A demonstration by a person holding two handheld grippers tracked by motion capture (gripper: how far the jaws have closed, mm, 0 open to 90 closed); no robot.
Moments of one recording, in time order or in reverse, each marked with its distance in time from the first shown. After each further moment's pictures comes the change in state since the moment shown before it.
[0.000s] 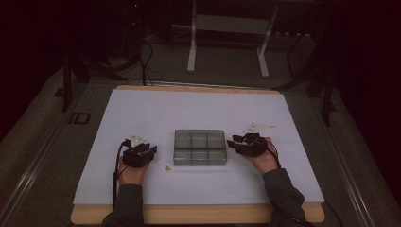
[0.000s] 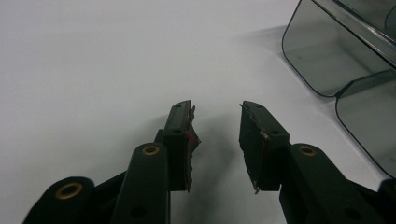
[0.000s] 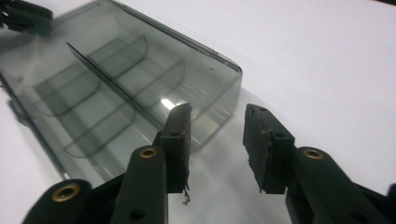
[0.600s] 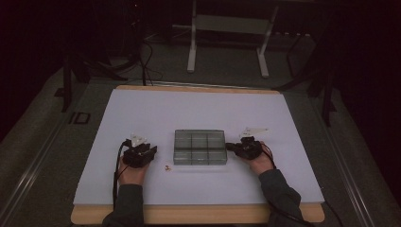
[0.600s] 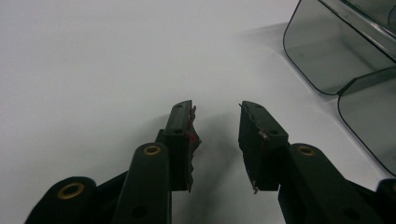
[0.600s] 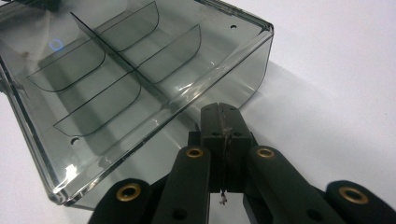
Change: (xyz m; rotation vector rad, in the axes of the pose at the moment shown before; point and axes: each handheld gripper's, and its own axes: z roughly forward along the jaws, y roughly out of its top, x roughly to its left) left arm 0.000 0.000 0.001 0.008 0.002 0.000; right arm -0.007 -0.021 0.025 0.041 0.094 0.007
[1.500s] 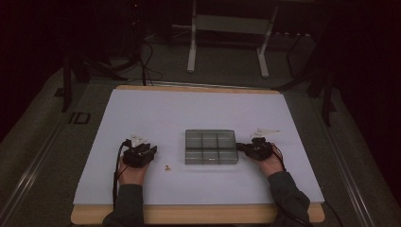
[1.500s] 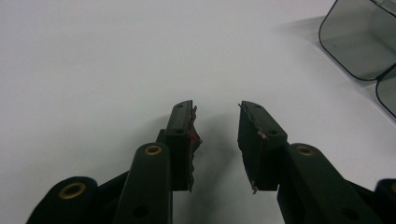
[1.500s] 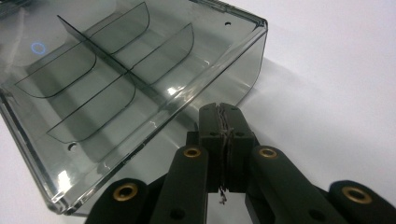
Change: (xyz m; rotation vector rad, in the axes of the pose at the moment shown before) left arm -0.001 0.000 0.000 -0.001 0.003 0.009; right arm -0.020 -0.015 -0.023 -0.002 -0.051 0.038
